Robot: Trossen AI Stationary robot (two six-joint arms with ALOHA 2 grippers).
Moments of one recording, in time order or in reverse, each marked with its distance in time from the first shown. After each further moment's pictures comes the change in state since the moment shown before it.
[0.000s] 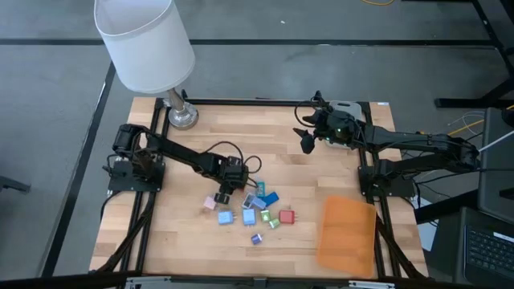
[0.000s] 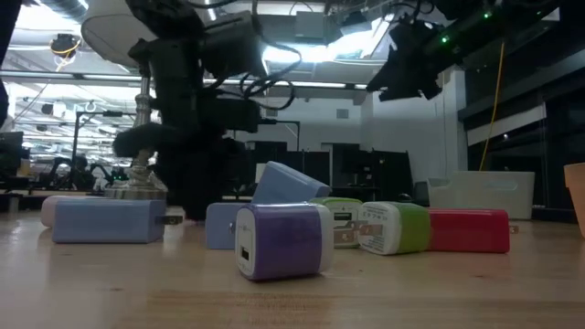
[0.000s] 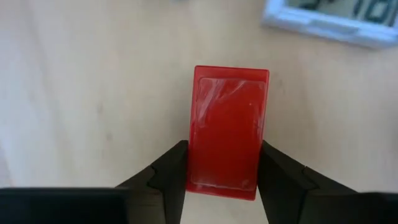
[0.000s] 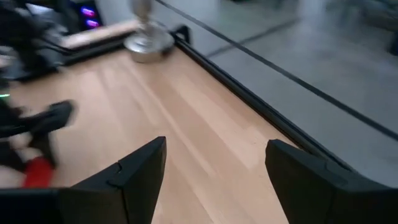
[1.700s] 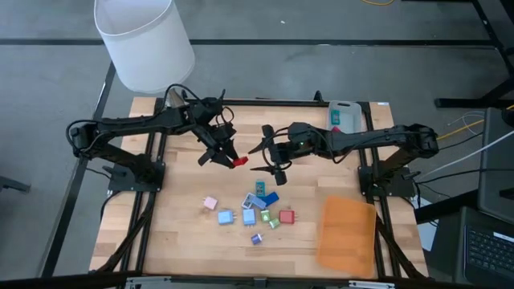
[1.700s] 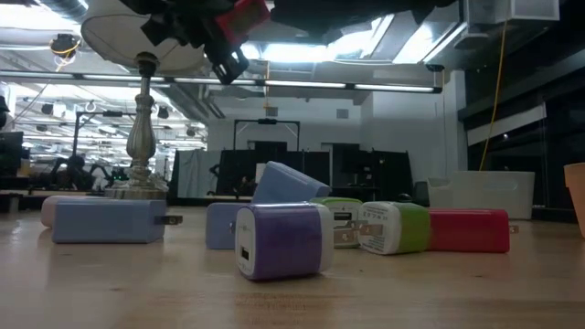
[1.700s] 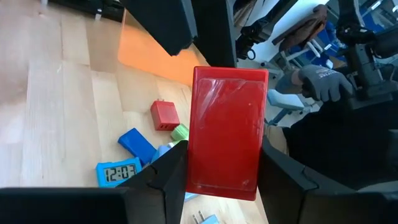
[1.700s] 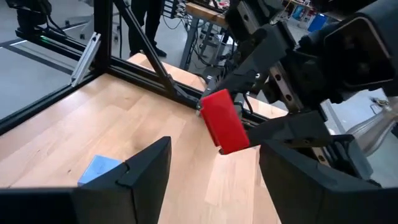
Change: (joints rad) left arm 0.431 -0.441 0.007 0.164 1.001 -0.208; right arm 0.253 0.485 0.422 0.215 -0.445 -0.500
